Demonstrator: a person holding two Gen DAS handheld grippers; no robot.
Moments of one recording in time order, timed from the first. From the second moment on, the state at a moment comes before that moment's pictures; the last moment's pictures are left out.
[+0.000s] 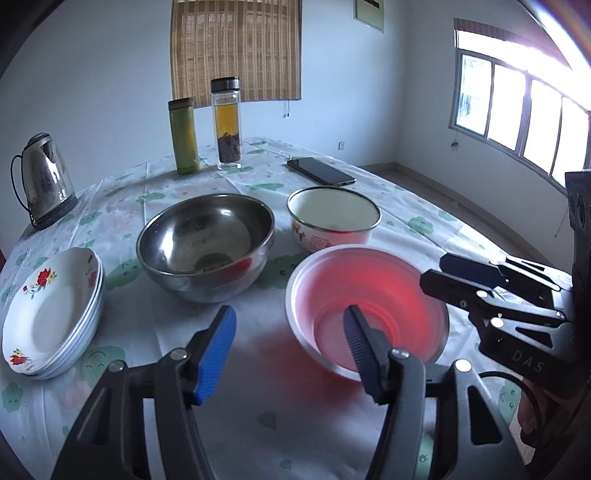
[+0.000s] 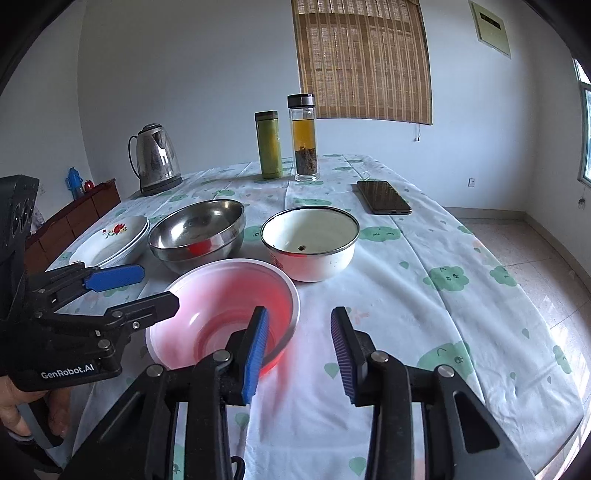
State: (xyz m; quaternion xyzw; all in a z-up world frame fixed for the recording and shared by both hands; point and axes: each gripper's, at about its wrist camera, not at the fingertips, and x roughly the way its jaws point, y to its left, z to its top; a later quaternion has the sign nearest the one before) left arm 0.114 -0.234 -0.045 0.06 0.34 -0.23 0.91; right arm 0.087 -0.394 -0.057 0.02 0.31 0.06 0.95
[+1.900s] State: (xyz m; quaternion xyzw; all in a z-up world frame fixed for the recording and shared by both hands) left arm 0.123 -0.207 -0.002 0.02 0.29 -0.23 0.93; right arm 0.092 -0.366 -0.020 0.02 0.26 0.10 0.96
